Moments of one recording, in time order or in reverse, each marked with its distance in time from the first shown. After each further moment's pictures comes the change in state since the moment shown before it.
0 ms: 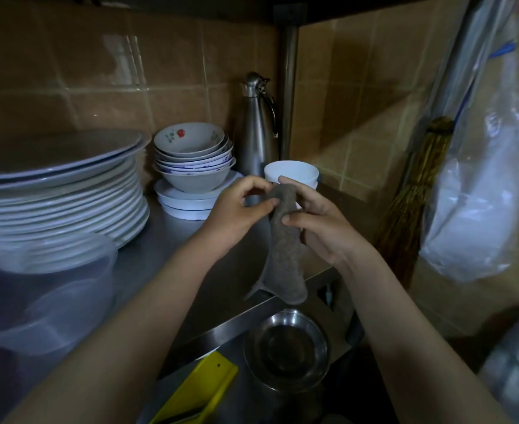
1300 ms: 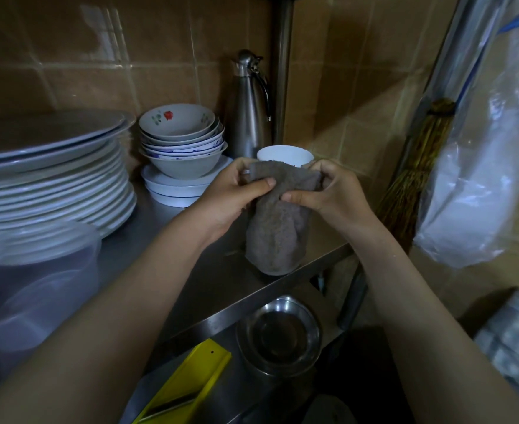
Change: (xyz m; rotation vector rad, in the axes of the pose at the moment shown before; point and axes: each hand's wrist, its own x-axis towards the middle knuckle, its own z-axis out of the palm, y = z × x) left_hand 0.008 -0.010 0.001 -0.472 -0.092 -0.321; right_hand 0.000 -0.024 -0.007 -0.785 0.327 -0.194
